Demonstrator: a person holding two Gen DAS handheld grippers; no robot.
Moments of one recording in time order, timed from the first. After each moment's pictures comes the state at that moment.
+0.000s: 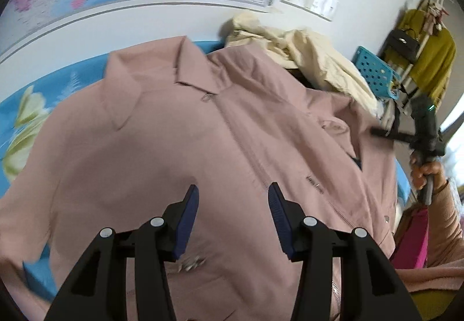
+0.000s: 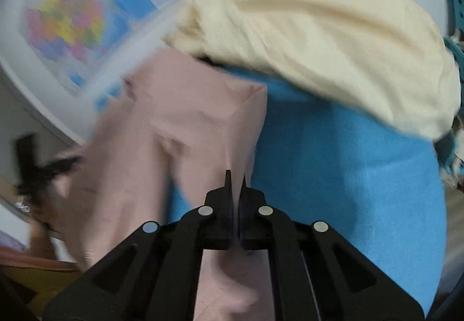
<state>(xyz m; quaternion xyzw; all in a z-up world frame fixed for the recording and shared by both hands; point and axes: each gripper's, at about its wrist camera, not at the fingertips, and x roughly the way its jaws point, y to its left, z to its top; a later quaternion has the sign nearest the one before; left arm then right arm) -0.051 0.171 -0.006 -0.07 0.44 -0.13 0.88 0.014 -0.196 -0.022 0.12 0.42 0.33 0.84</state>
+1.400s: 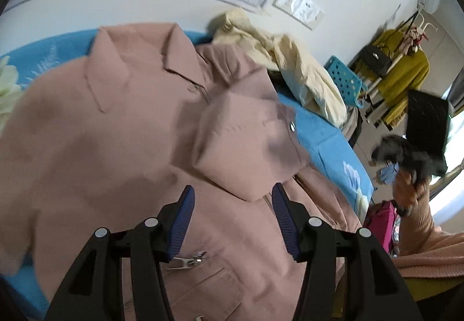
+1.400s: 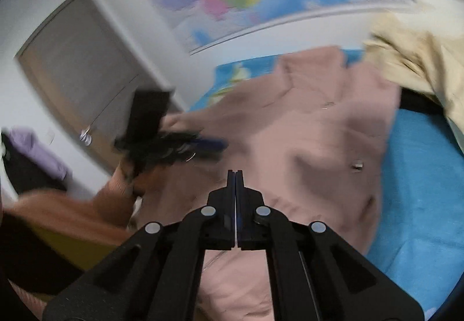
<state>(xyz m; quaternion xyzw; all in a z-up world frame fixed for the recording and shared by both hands) -0.044 0.222 -0.012 -0.15 0.44 -0.22 0.86 -0.053 -0.016 0.023 -0.02 0.38 0.52 0.77</state>
